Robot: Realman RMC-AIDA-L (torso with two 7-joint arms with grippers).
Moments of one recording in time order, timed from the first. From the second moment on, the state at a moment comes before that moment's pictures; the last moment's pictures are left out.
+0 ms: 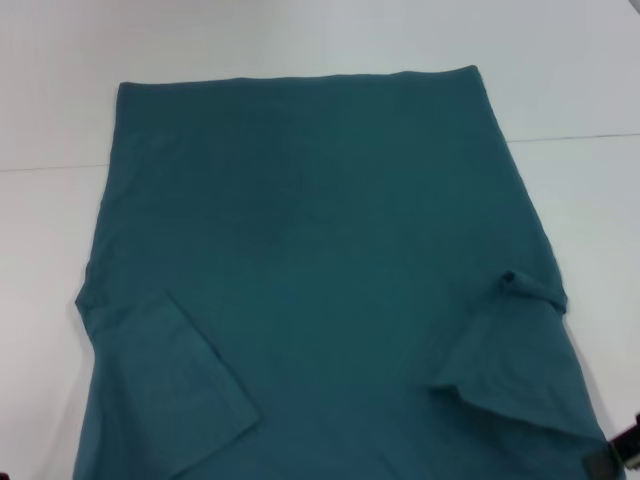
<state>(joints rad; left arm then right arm) -0.35 -2.04 0.34 0.82 2.46 1.93 -2.41 0.52 1.92 -0.65 -0.81 -2.51 -1.93 2.45</state>
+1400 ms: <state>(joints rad) -0.74 -1.92 0.44 0.60 2.24 1.48 -2.57 0.64 1.90 -0.57 -0.79 -2.20 -1.42 2.45</state>
